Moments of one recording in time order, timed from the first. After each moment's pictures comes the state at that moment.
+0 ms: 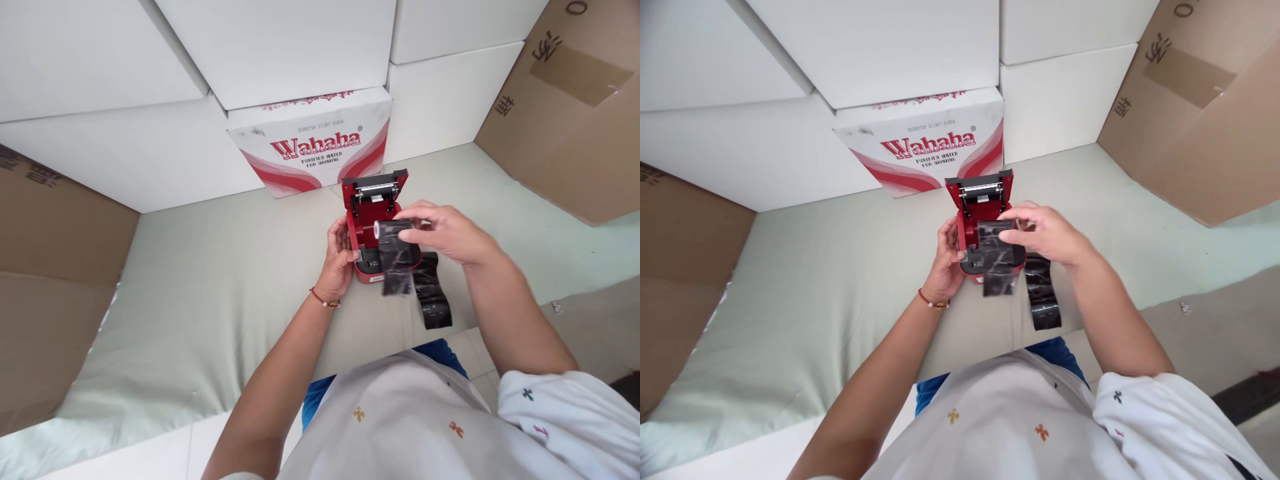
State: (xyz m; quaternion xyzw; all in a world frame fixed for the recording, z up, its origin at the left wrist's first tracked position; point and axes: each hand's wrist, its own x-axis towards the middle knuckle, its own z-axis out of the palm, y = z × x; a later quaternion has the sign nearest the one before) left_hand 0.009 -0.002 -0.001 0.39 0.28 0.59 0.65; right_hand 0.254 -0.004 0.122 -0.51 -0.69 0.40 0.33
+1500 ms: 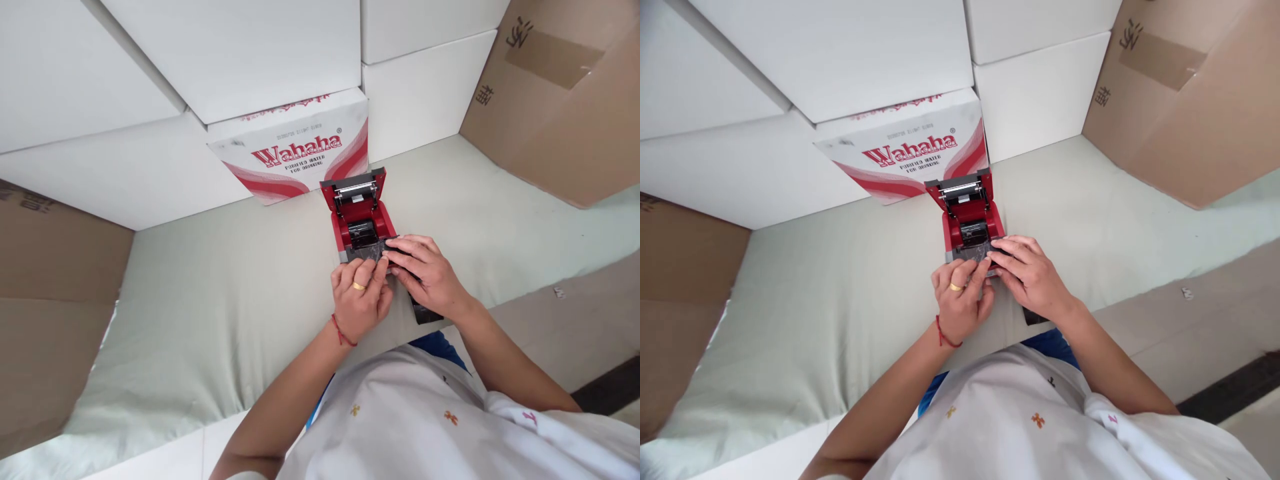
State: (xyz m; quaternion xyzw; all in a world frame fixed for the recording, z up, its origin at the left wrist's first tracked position) left_hand 0.036 -0.083 0.022 0.80 0.40 0.45 0.00; right_hand 0.244 -0.086 0.063 -0.44 -0.80 0.09 0.40
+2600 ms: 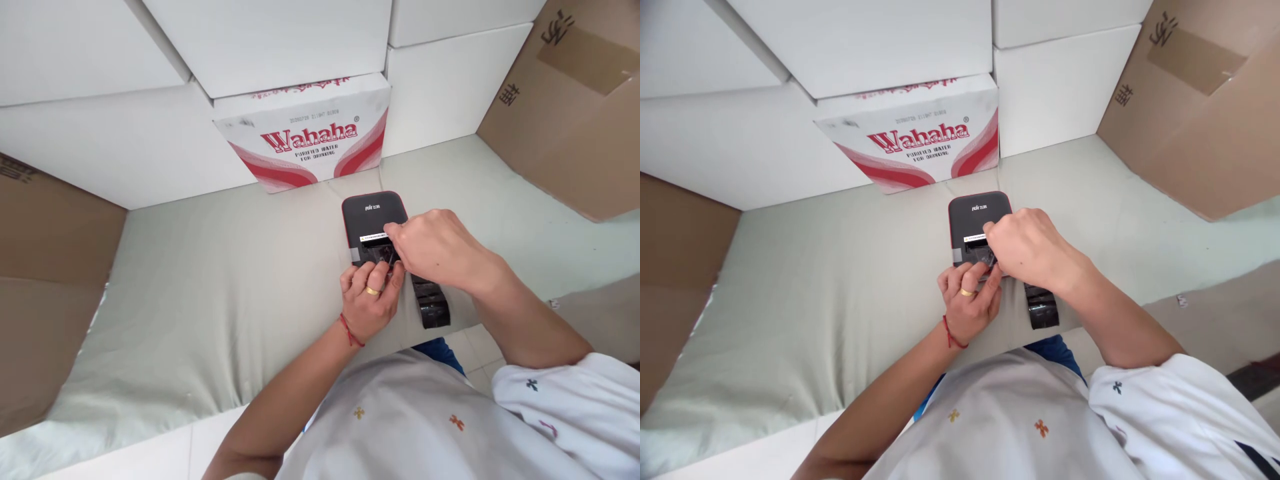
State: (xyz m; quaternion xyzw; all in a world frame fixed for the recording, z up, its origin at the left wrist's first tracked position) left_hand 0.045 -0.086 -0.001 0.77 0.42 0.47 0.05; right_hand 0.199 -0.028 0.170 -0.52 -0.85 -0.01 -0.08
